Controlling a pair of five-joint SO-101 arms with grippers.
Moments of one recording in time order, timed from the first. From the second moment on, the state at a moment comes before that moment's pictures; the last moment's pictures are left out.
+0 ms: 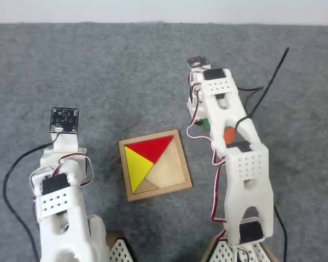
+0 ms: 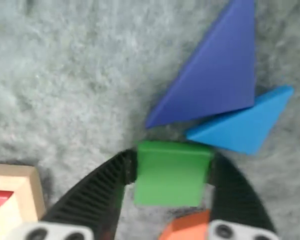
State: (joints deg) left arm -26.6 -52.5 77.8 41.3 -14.0; right arm -15.9 46.7 -32.4 81.5 4.1
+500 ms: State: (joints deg) left arm -26.6 -52.5 77.8 41.3 -14.0; right arm -14.0 47.0 -34.7 85.5 4.1
